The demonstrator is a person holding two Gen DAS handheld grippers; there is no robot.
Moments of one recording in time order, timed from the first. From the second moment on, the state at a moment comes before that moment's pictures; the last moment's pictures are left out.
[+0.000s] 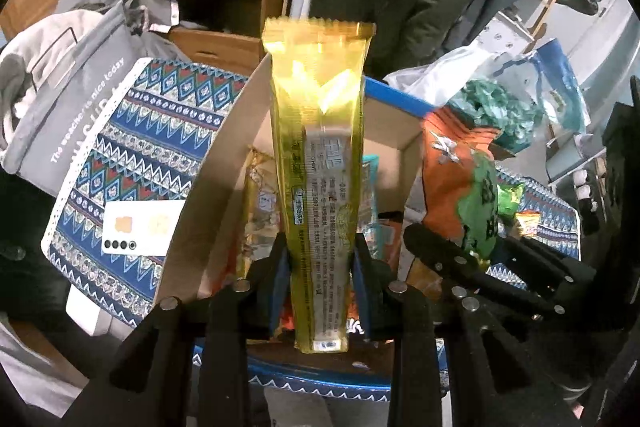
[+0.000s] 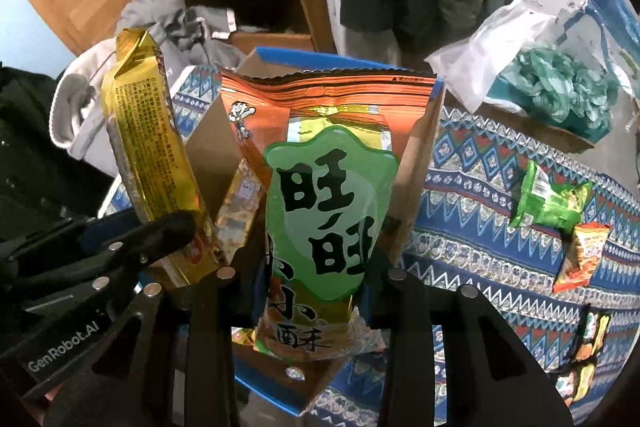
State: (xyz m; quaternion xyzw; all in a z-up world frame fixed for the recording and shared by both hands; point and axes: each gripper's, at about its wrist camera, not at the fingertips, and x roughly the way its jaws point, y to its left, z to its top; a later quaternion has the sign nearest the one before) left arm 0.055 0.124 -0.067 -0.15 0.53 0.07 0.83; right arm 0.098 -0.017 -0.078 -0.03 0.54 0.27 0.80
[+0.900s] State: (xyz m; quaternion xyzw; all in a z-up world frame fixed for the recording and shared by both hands) left arm 0.052 0.095 -0.060 -0.14 0.53 0.05 0.84; right arm 0.097 -0.066 -0.060 -0.03 0.52 0.22 0.83
